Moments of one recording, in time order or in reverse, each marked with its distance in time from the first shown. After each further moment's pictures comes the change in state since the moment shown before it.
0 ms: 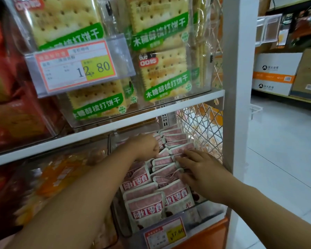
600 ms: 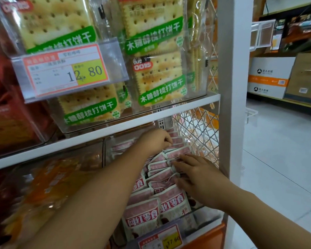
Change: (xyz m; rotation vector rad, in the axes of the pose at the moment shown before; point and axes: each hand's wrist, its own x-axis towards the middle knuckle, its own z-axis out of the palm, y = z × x) left_hand 0.042 0.025 -0.002 -0.271 0.182 0.052; right_hand -0.001 -0.002 -0.003 0.017 -0.021 0.006
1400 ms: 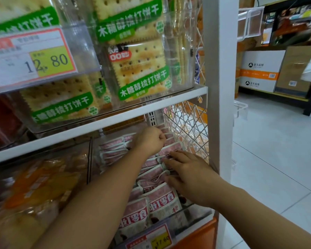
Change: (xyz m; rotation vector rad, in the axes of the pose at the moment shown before) left_hand 0.006 0.017 0.023 0.023 0.172 -0.198; right_hand 0.003 0.006 0.006 -0.007 0.043 -0.042
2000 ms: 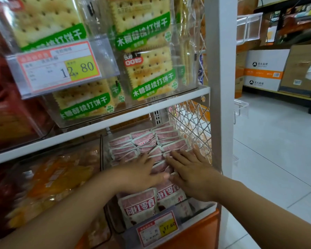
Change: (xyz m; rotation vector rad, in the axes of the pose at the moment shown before) left_hand -0.113 -0.022 -0.046 0.287 -0.643 0.060; right_hand -0.008 -0.007 0.003 -0.087 -0.154 -0.002
